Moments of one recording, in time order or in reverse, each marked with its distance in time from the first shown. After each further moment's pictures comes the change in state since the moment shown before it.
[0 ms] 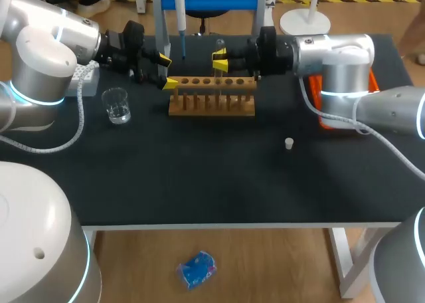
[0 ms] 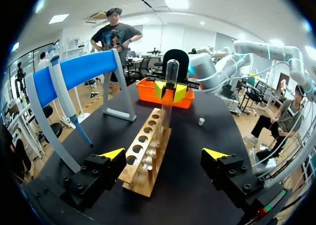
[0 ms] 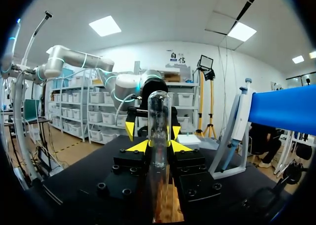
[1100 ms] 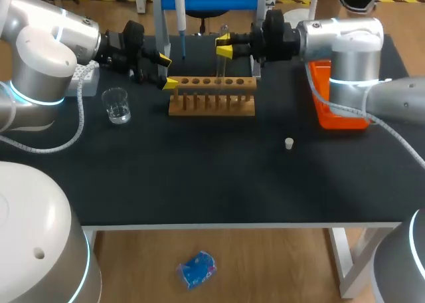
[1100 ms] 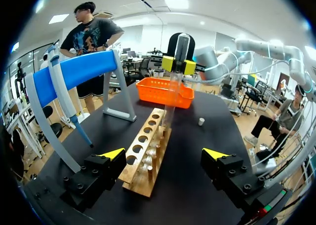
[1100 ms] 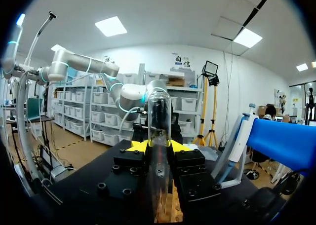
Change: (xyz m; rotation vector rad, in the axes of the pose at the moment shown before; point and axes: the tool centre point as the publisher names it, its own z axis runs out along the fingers) left arm 0.000 0.000 0.000 0.000 0.000 0.000; right arm 0.011 0.049 -0.007 0.000 0.030 -0.032
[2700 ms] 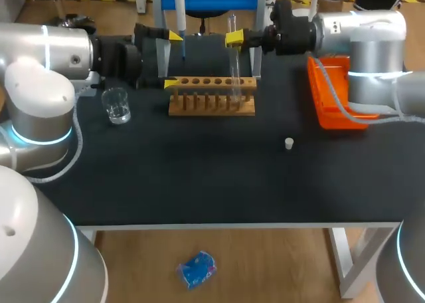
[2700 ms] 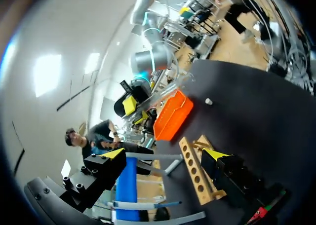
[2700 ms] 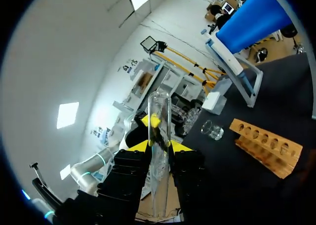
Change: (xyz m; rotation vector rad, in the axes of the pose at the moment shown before) left arm 0.055 -0.075 -0.035 0.106 -0.294 1.228; right arm 0.039 0.048 -0.016 0.003 -0.052 1.125
